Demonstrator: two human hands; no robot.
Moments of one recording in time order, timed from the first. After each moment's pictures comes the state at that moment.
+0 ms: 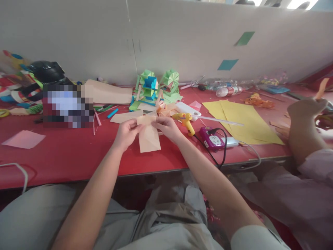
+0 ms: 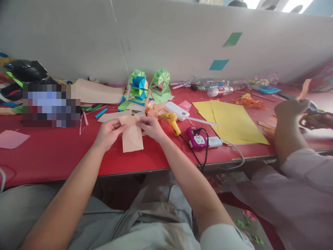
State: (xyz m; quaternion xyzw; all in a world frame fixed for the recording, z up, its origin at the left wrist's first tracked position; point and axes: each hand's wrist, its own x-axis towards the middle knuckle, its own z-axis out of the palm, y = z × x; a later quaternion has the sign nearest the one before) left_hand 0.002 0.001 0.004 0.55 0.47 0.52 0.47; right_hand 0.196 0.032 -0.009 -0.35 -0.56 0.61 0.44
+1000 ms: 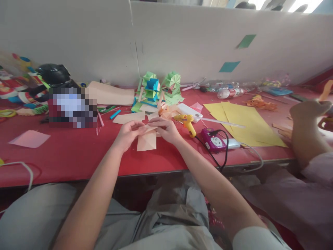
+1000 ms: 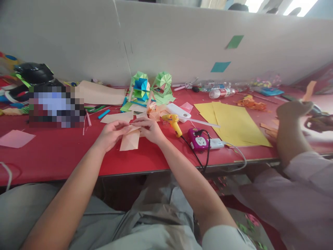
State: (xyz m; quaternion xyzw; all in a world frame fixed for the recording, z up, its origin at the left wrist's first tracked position) left_hand -0.005 0.001 0.004 0.48 0.46 0.51 0.54; right_hand 0.196 0.039 -0.017 -0.25 -0.75 0.37 0.49
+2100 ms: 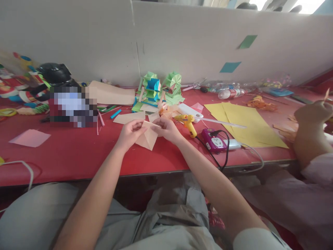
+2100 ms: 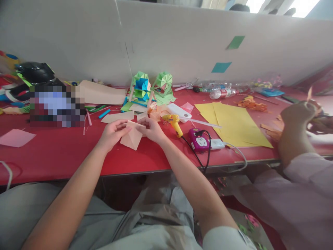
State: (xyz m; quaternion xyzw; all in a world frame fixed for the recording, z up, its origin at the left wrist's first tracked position) left_hand -0.001 -0.001 0.003 0.54 0.51 0.50 0.45; right_hand 0.190 0.032 -0.012 -0.34 -0.61 0.57 0.43
